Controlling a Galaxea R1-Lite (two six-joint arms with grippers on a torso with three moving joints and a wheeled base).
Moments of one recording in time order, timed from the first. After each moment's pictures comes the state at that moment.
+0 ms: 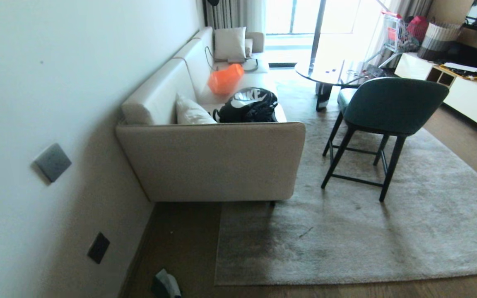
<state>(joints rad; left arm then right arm) 0.00 0.00 0.00 0.00 0.00 0.00 0.00 0.00 0.00 0.00 -0.01 0.01</state>
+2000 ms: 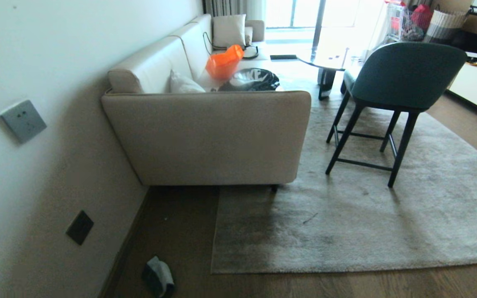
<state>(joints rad) 0.00 0.00 0.00 0.00 0.00 0.00 0.00 0.00 0.00 0.00 -0.01 0.01</state>
